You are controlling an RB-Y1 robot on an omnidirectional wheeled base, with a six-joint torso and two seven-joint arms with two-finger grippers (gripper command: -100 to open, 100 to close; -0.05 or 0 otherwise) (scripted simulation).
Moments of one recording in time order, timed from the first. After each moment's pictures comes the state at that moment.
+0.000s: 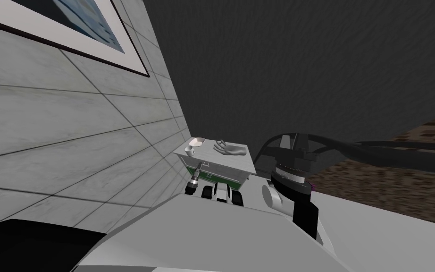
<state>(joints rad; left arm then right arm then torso) 0.14 0.11 -0.03 -0.82 -0.08 -1.18 -0.17 0.46 0.05 0.00 -2.37 0.03 -0.59 0.13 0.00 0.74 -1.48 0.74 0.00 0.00</state>
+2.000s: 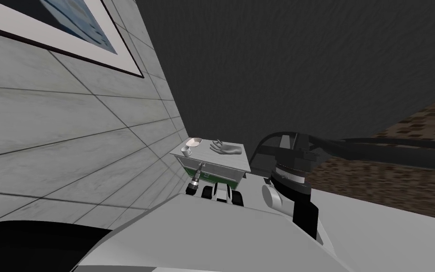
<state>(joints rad) 0.08 0.11 -0.03 -0.65 -0.08 -1.25 -0.16 0.46 0.05 0.00 -2.37 0.03 -0.59 0.13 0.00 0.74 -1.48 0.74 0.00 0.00</state>
